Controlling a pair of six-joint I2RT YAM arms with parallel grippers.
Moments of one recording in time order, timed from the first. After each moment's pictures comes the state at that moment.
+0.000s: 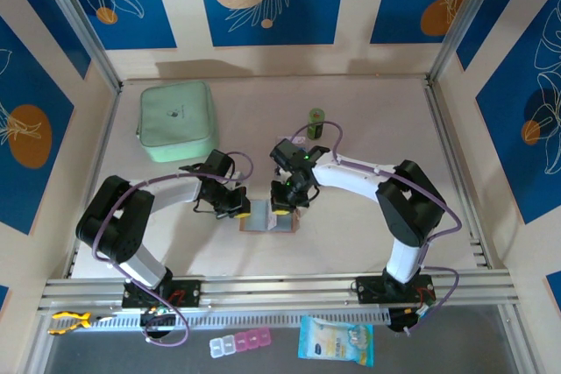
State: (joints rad) left arm -0.50 1.61 0.77 -0.43 0.54 -0.62; right arm 0.78 1.76 1.19 -0.76 -0.41 0.77
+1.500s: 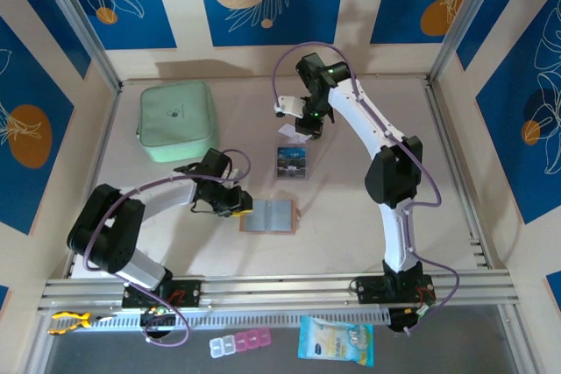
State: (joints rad) left arm -0.50 1.52 0.76 -0.45 0.54 -0.62; right arm 0.45 2.14 2.17 -1.34 -0.19 -0.92
